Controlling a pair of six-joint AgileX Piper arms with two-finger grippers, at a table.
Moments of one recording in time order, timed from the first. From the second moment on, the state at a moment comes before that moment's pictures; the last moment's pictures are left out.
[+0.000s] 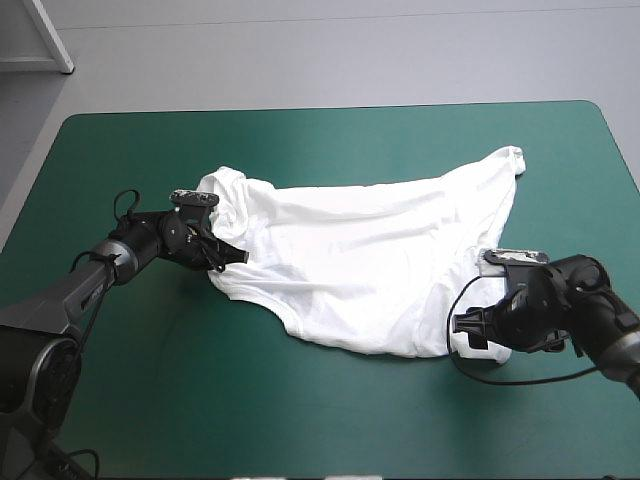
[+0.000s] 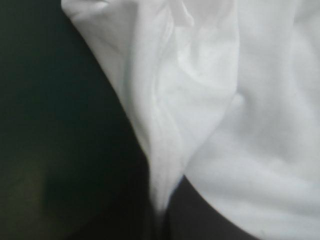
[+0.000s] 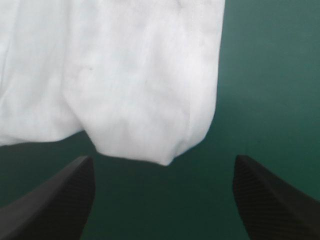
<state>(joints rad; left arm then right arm) -0.18 1.72 -1.09 -0.19 0.56 0.17 0.30 1.20 -0.87 -0.03 1.07 0.29</state>
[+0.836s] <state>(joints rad) -0.18 1.57 -1.10 -0.18 0.66 0.17 0.30 1.37 -0.82 0.07 0.86 0.18</state>
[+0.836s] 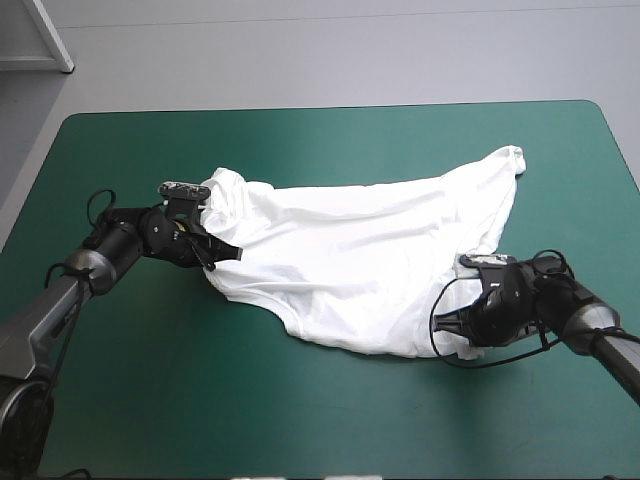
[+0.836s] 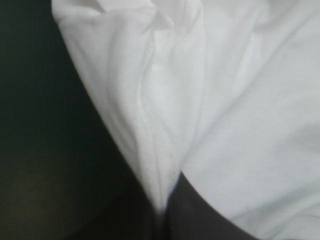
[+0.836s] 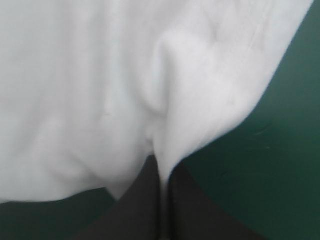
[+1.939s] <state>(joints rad) -0.19 1.38 -2.53 0.09 1.18 0.19 0.31 1.14 -2.37 -0.27 1.25 0.11</state>
